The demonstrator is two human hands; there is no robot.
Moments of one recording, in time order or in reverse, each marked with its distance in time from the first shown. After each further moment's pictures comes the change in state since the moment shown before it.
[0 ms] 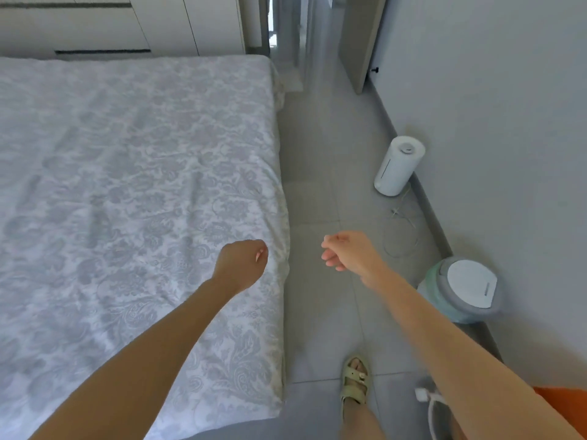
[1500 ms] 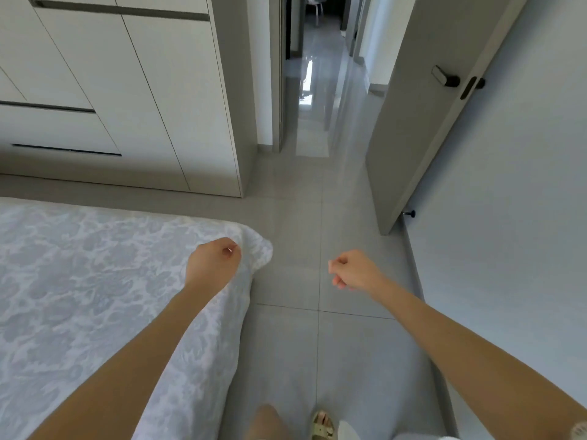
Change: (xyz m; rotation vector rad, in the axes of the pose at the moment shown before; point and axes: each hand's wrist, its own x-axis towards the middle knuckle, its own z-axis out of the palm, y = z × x) left_hand 1.119 0.053 -0.227 -0.232 0.309 -0.393; right_hand 1.023 -0.502 -0.365 -0.479 -0.123 -0.123
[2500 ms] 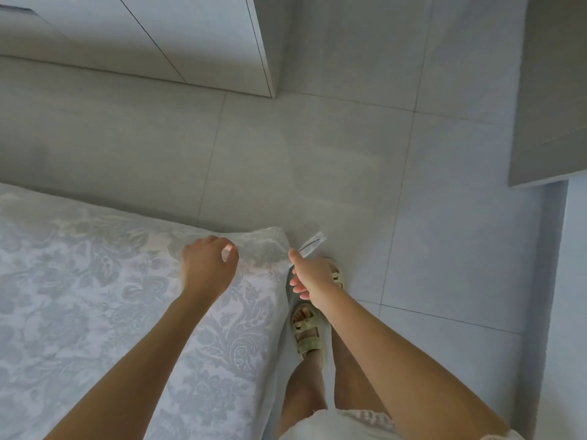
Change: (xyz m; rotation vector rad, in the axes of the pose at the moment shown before) left_hand 0.488 -0.226 0.216 0.386 -0.258 -0.142; right_hand 0.564 -0.099 0.225 0.464 -0.407 0.762
